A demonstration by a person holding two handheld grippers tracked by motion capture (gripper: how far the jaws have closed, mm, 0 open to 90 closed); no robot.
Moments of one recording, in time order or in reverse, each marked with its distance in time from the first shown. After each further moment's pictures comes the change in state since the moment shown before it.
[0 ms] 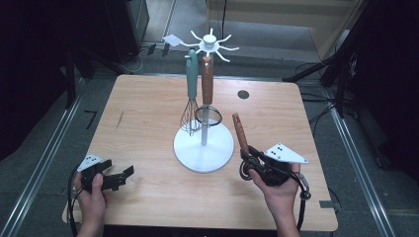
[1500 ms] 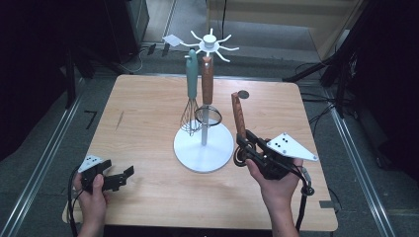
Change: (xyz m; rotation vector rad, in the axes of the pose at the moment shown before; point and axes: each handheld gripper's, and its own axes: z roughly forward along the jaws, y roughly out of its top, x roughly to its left) left arm -0.002 -0.001 -0.001 -0.004 0.019 0.013; right arm 0.028 0.053 -0.021 -0.185 0.015 -0.024
